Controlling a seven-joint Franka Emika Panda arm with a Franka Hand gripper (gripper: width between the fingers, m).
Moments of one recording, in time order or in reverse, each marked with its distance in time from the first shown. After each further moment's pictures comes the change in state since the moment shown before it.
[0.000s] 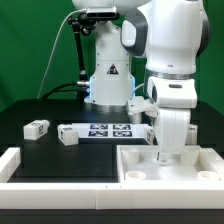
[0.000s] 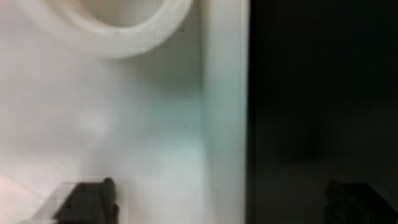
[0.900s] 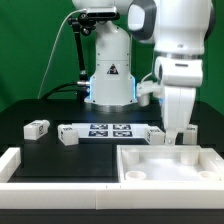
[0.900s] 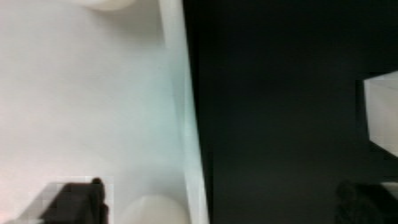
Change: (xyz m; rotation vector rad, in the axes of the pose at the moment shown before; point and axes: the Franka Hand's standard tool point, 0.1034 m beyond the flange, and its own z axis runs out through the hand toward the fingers) arm 0.017 -0.011 -0.043 -0.054 -0.004 0.101
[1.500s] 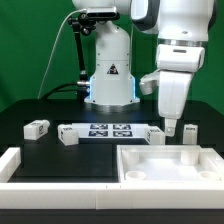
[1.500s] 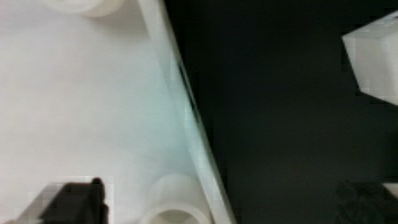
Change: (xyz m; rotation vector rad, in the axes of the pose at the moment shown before) arm 0.002 0.000 -0.007 -0.011 0.006 0.224
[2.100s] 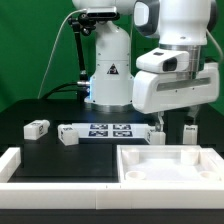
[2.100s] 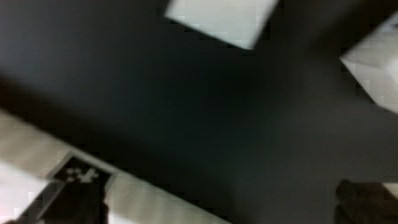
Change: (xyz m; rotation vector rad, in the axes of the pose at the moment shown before) arm 0.010 -0.043 0.008 0.053 0.026 0.806
